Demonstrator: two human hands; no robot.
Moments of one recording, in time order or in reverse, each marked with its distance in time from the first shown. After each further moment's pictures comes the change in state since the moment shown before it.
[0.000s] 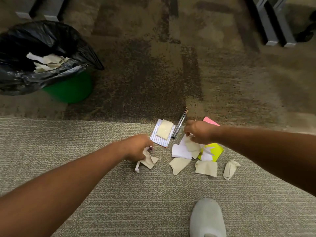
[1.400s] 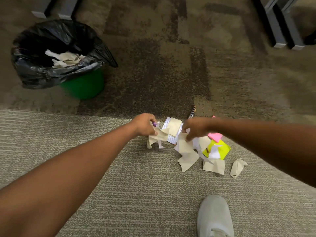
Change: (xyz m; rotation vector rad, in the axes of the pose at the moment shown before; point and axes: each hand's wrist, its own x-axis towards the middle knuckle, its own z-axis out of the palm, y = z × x) left_hand 0.001 -0.008 -0.038 -0.593 0.253 -0.283; right_hand 0.015 -0.058 -0.045 0.136 -0.176 0.075
